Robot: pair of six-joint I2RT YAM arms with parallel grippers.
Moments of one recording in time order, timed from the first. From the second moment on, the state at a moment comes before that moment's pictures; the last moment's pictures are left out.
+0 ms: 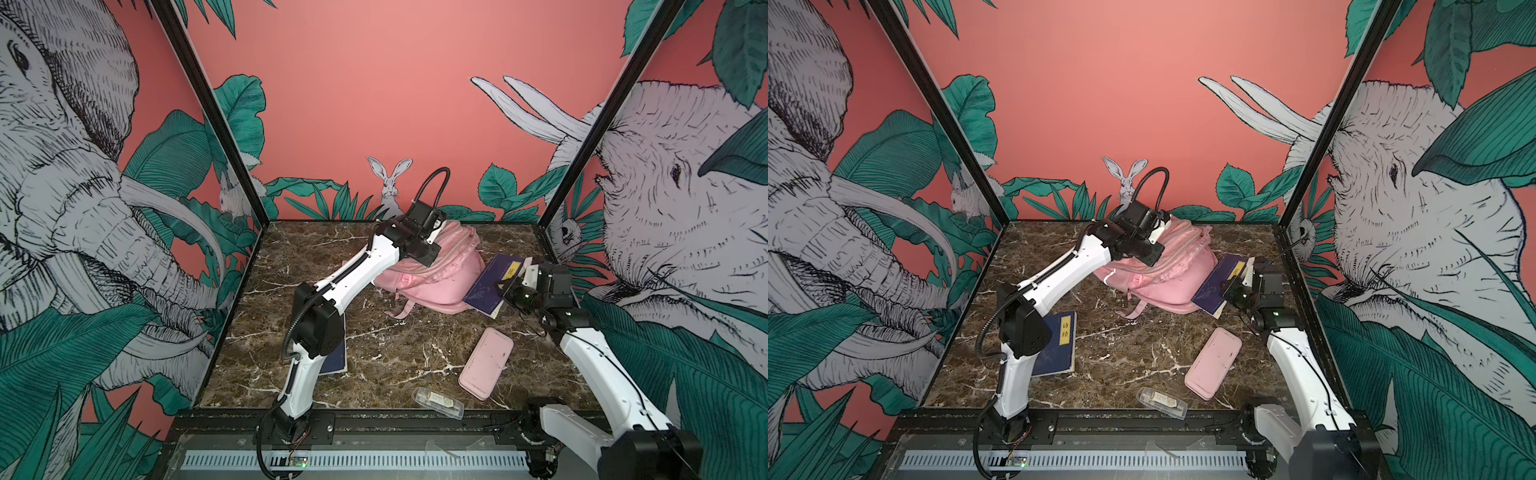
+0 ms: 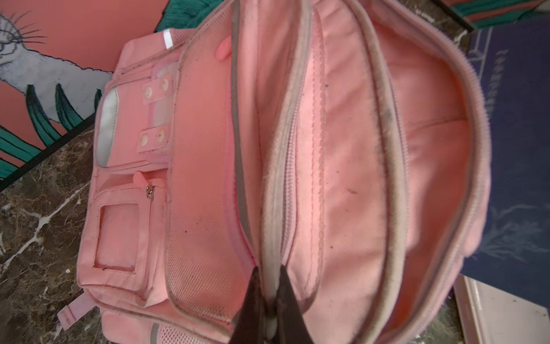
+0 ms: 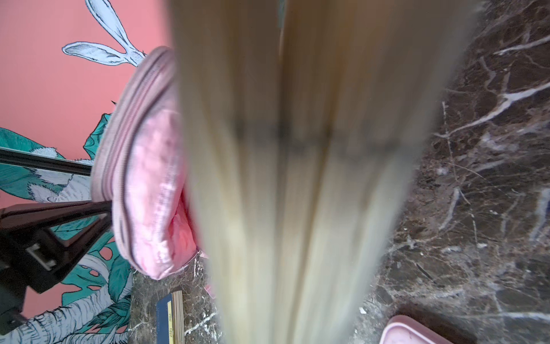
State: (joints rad) left arm -0.75 2.08 2.15 -0.90 0.01 -0.02; right arm 0.05 1.04 0.77 -0.36 -0.33 0.68
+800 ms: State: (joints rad) left arm -0.64 2.06 2.03 -0.70 0.37 -0.26; right arm 0.18 1.74 1.02 0.29 -0.54 1.05
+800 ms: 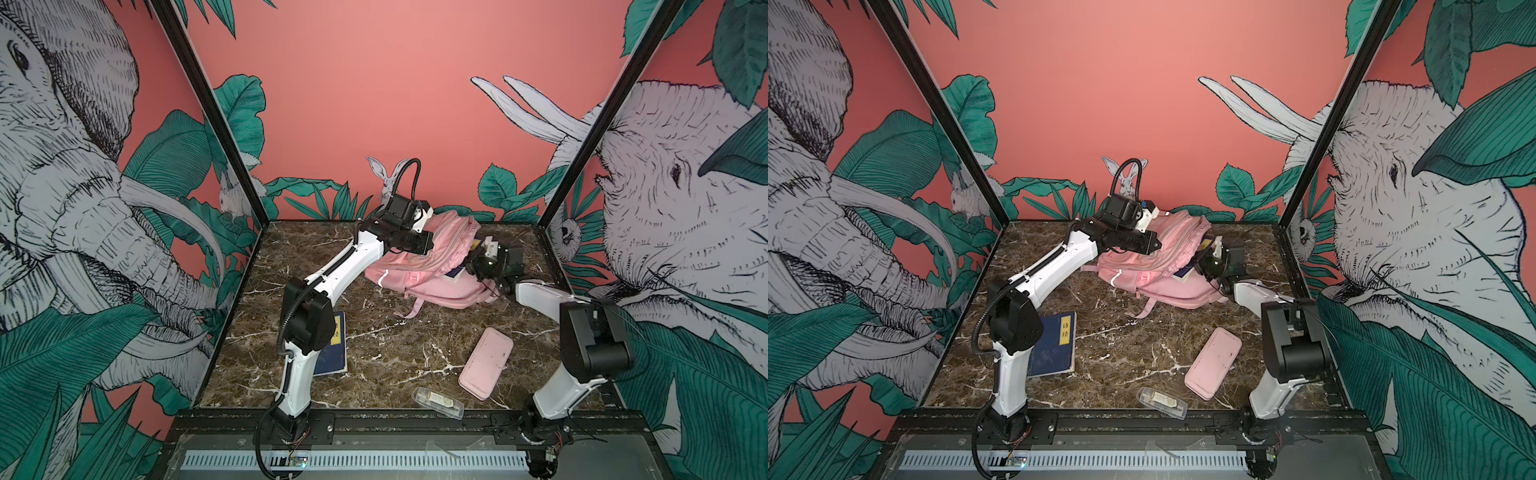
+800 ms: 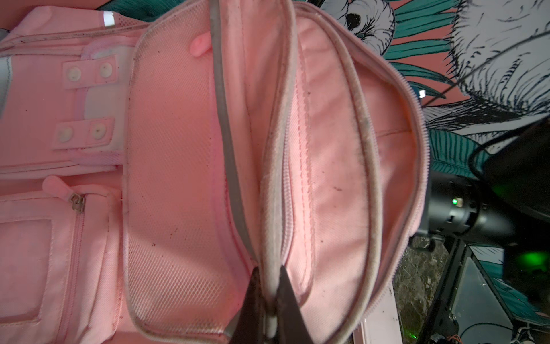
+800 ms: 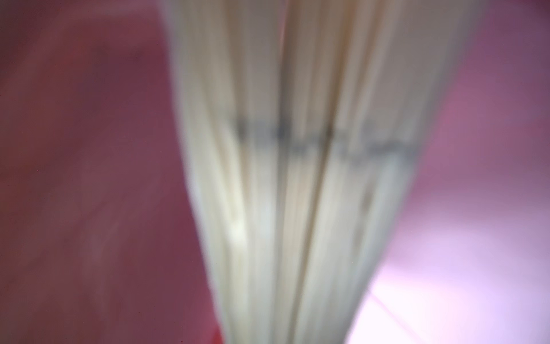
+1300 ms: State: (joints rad) left arm -0.63 2.03 1.98 -0.66 0.39 -0.29; right arm 0.21 1.82 1.10 0.09 -0.49 0.94
